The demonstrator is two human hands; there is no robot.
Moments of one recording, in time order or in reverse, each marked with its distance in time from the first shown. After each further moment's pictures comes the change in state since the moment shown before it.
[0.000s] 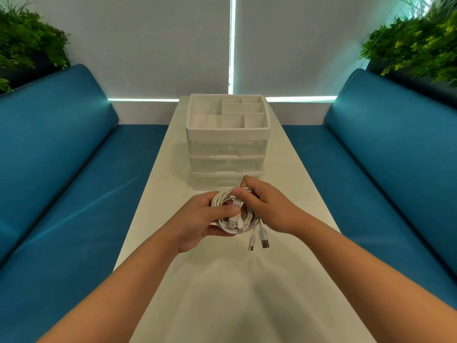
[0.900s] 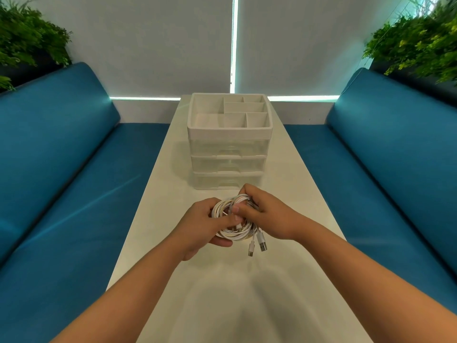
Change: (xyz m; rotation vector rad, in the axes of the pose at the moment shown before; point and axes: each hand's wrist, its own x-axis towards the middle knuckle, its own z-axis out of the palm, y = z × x) left_hand -0.002 -0.014 0.005 0.176 0.183 0.000; right_hand -0.002 0.012 0.005 -0.038 -0.106 0.016
